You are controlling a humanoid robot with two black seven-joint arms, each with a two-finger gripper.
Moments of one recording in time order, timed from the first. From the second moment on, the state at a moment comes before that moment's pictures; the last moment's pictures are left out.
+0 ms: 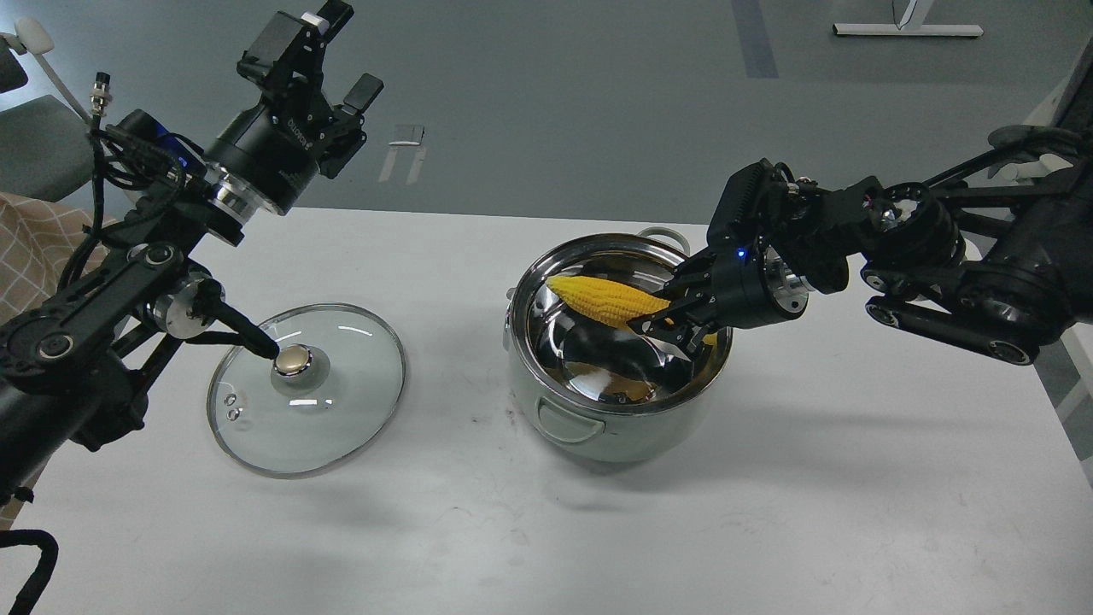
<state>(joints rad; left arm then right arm) -0.59 0.51 -0.97 -1.21 0.72 -0.18 -0.40 1.47 -0.38 -0.42 1.10 -1.63 0.15 0.49</state>
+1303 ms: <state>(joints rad) -0.59 0.51 -0.98 -1.22 0.72 -0.18 -0.40 1.45 -0.33 -0.44 1.05 -1.60 0.14 0.49</state>
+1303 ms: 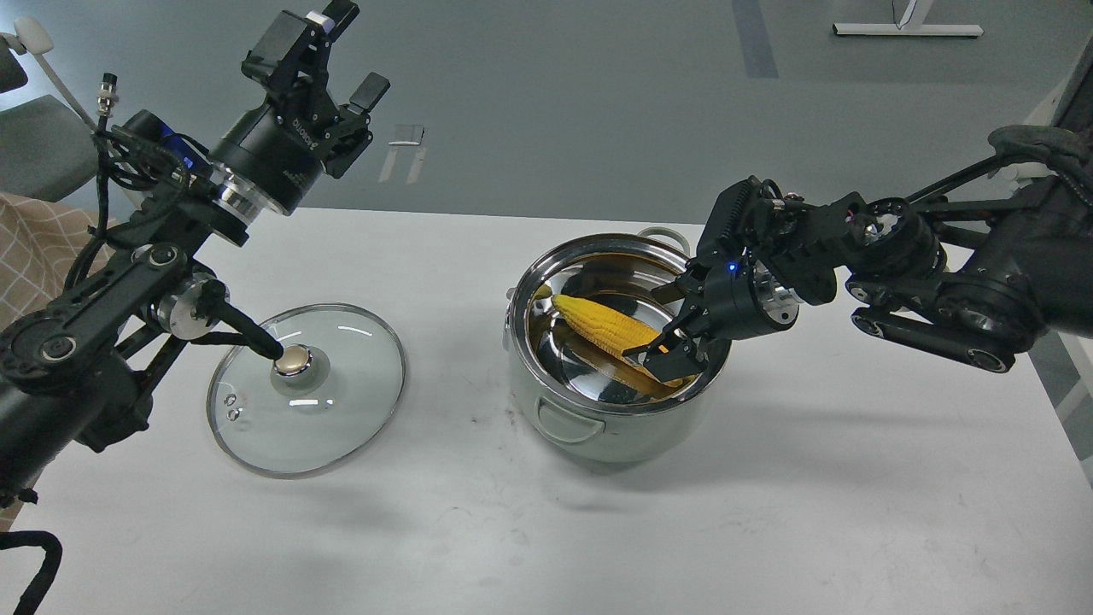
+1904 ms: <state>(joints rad) -0.63 0.51 -1.00 -1.15 0.71 -0.18 -0.32 1.32 -0.43 0.09 0.72 -0.85 0.13 0.49</state>
